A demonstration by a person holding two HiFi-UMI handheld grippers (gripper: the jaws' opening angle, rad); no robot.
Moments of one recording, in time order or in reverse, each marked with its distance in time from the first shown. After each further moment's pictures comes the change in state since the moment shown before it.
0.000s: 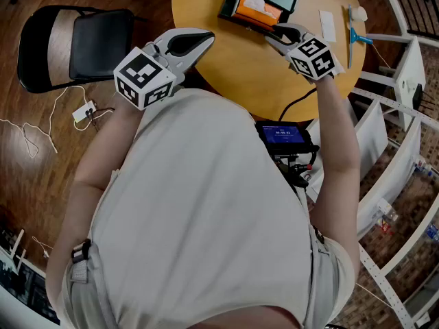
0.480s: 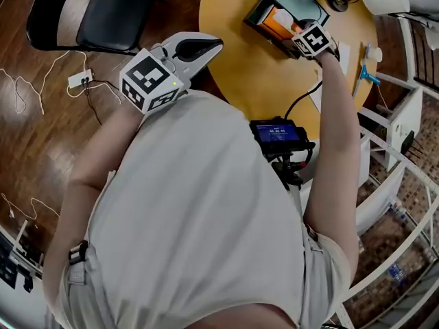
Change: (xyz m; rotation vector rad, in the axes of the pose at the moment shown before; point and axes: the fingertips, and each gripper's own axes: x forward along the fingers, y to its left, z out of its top) left arm -0.042 -0.007 -0.022 -0.030 -0.004 0.123; right arm 0.077 -0.073 -0.066 -0.174 0.529 -0.010
